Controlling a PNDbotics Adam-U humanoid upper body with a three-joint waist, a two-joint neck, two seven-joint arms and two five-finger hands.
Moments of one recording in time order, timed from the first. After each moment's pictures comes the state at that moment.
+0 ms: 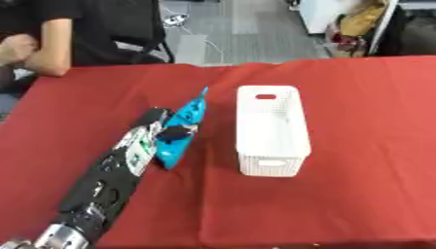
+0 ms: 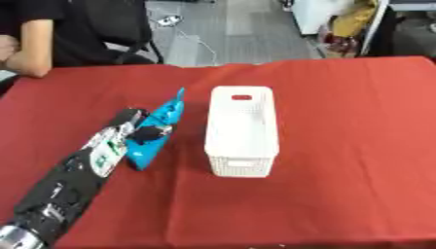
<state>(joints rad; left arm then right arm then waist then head) -0.60 0.25 -0.12 -0.83 -0.66 0.29 -0.06 -0.32 -0.31 -0.19 -1.98 -0.04 -0.36 -0.05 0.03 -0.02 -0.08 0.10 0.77</state>
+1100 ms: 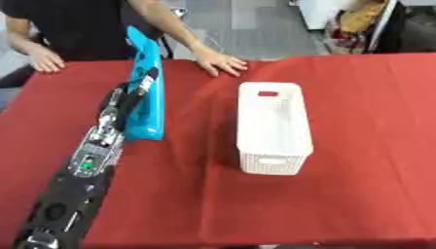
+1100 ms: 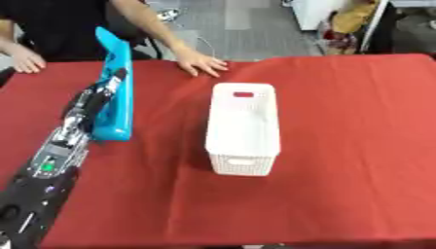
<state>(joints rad) -0.41 0.31 -0.01 -1.25 0.12 0.20 0.24 -0.32 -0.31 -0.20 -1.98 -0.03 -0.36 -0.06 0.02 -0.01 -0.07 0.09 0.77</state>
